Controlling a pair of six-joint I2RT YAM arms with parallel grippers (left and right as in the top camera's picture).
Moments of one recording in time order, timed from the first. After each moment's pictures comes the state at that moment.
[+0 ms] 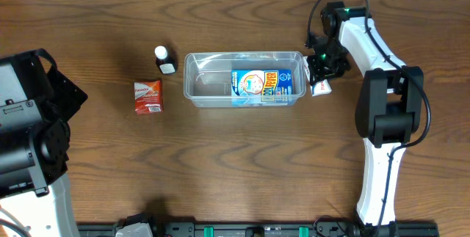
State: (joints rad) left arm 0.24 1.15 1.63 -1.36 -0.43 -0.50; right arm 0.11 2.36 1.91 -1.23 -0.11 -0.16
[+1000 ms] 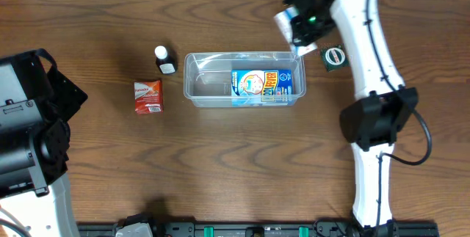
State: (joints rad) left arm 0.24 1.15 1.63 -1.36 -0.43 -0.50; right arm 0.28 2.36 2.53 -1.56 -0.18 -0.36
